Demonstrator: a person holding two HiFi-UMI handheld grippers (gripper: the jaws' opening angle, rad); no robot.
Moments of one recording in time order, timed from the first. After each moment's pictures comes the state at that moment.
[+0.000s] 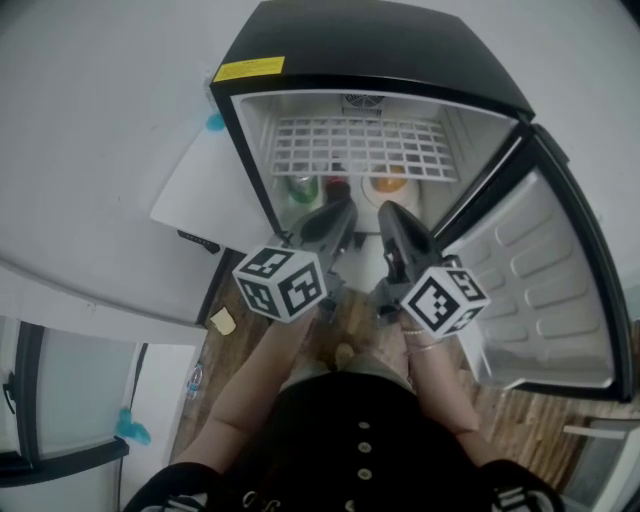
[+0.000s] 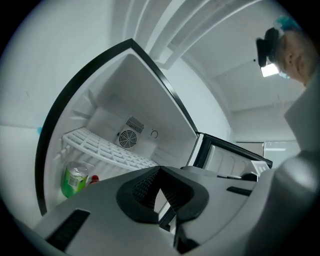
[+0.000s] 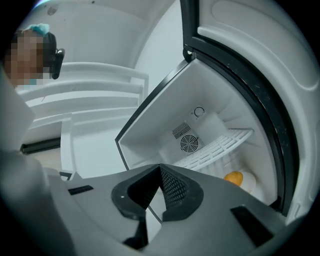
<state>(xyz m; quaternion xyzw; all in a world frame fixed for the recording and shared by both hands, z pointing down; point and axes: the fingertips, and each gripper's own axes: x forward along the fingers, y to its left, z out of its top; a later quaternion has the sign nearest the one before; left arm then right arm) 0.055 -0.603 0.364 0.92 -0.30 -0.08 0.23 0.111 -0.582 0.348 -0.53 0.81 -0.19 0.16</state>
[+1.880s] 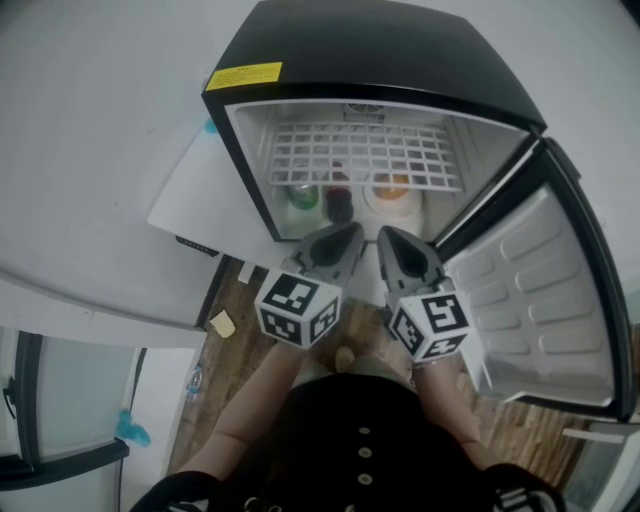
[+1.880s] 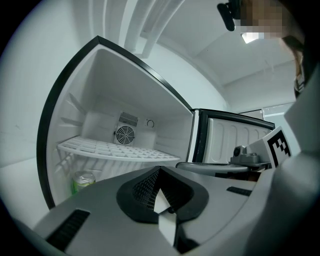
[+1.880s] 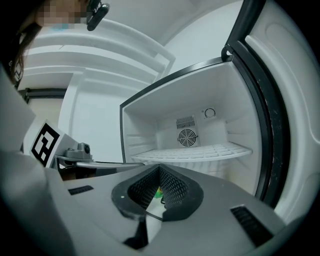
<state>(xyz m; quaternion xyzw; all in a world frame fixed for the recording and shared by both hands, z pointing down) 0.069 -0.599 0.394 0.94 -0.32 0.01 0.12 0.105 -0.582 0.386 -0.57 0.82 -0.07 -0.03</state>
